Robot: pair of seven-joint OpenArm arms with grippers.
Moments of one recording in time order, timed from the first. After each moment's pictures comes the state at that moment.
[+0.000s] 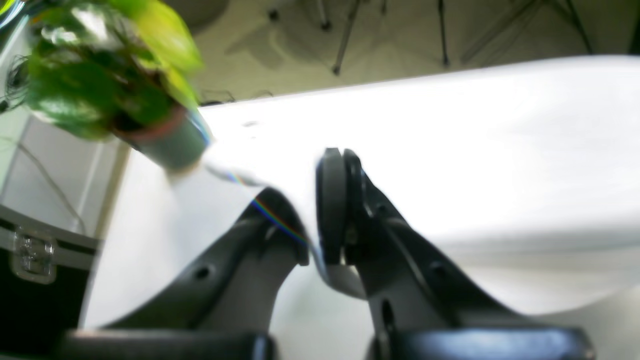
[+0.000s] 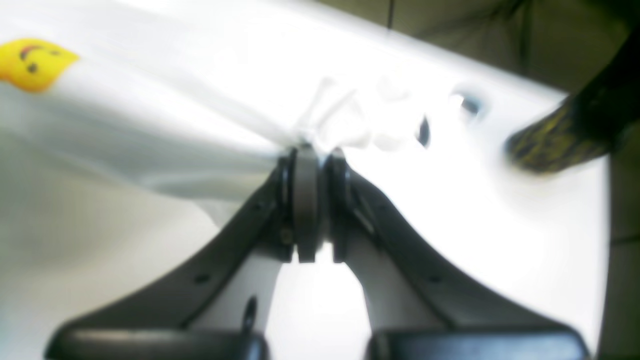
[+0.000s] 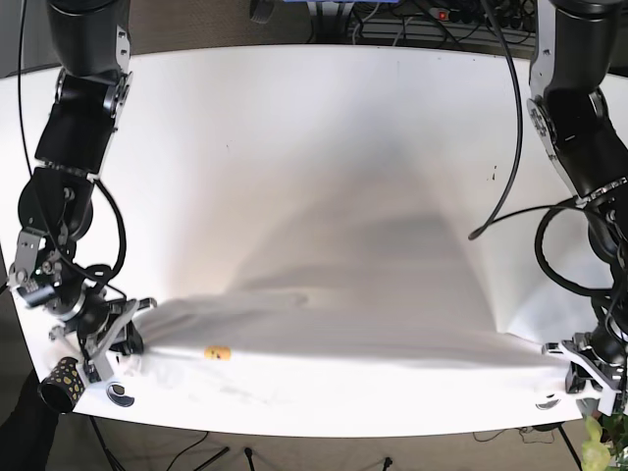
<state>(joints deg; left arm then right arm) -32.1 -19.9 -17.7 87.0 -16.7 -24.3 55.3 25.6 23.1 12.8 87.2 24.7 30.6 -58.3</state>
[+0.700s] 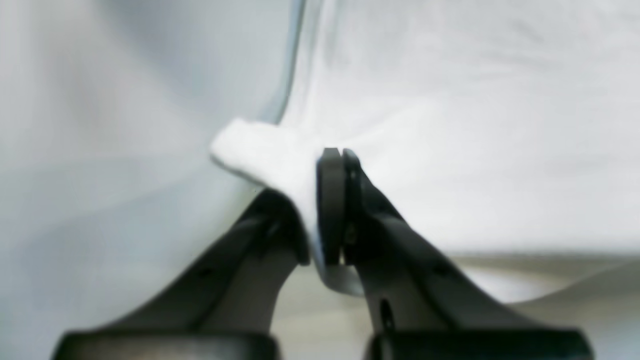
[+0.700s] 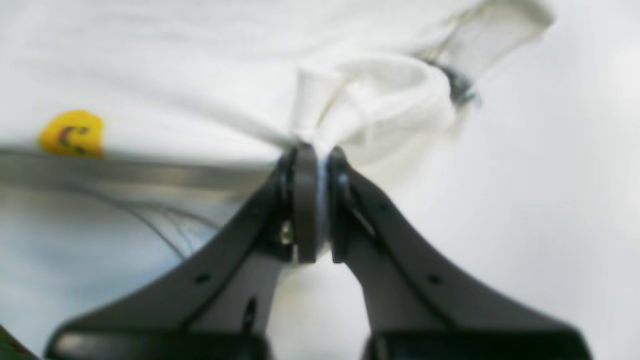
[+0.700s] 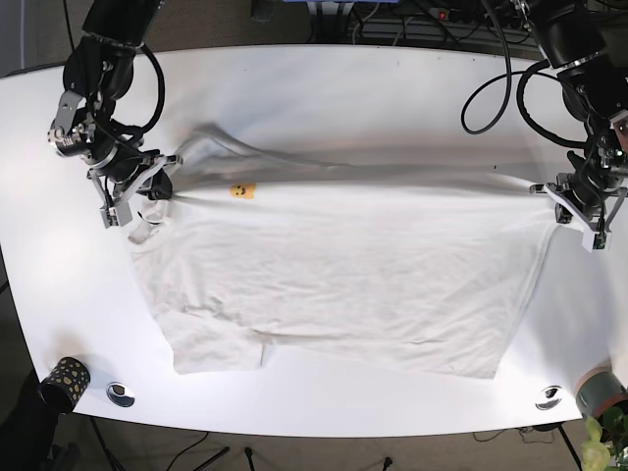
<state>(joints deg) 1.4 -17.3 -30.2 93.0 -16.4 -24.5 54.6 -6.3 13.0 26.9 94.3 30.8 30.4 -57.6</state>
